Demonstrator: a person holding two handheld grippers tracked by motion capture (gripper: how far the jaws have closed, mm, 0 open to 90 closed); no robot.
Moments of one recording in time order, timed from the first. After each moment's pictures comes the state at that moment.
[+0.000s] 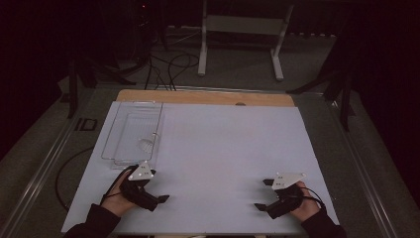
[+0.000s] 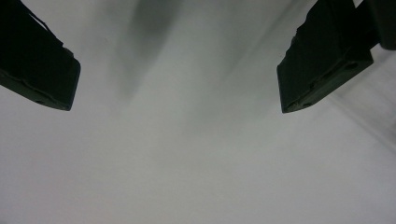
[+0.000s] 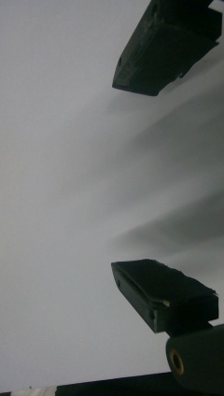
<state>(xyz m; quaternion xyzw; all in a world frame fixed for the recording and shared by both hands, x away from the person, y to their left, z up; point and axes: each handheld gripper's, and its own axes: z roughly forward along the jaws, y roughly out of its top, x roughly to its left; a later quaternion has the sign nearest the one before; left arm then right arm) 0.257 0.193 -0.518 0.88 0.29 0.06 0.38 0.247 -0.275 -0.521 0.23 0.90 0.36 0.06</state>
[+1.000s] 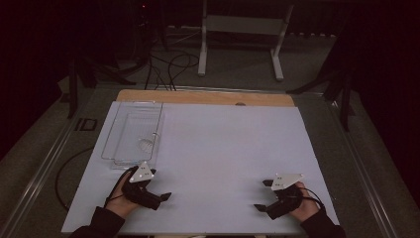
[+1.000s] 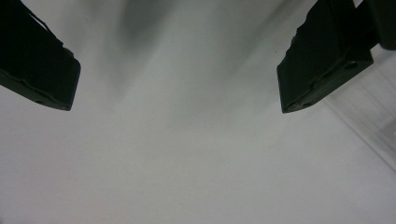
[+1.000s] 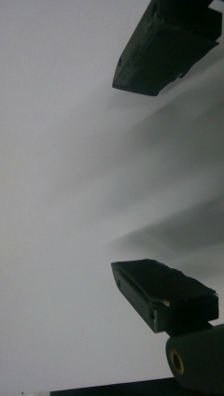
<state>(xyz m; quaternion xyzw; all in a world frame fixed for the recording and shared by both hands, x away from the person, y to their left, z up) 0.255 0.188 -0.528 0.86 0.32 0.09 0.39 0.247 -0.274 -0.526 0.23 0.90 0.36 0.06</state>
